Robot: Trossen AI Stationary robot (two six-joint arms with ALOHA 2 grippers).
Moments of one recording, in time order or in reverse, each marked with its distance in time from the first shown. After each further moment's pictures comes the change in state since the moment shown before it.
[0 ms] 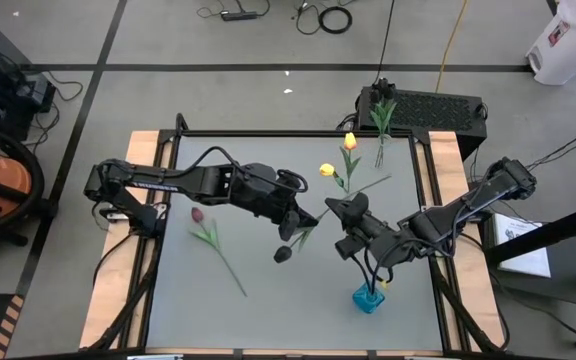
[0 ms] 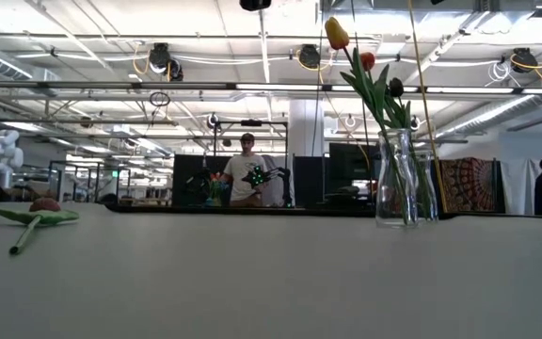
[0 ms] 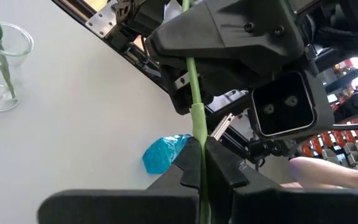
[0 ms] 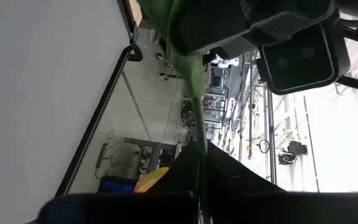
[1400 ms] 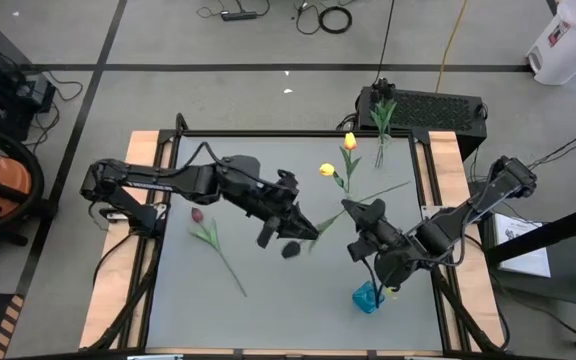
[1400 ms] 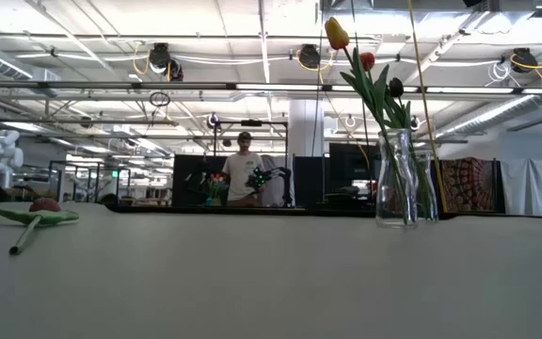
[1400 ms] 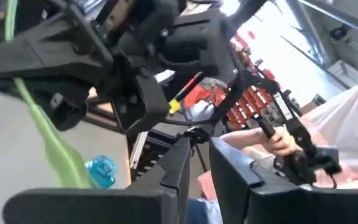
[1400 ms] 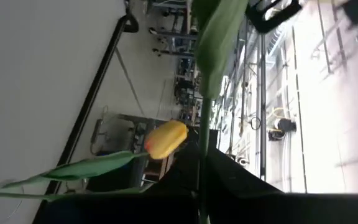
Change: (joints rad) left arm -0.004 -0.033 -0.001 0.251 0.273 0.103; right arm 0.105 -0.020 0.000 -0.269 0.199 0.239
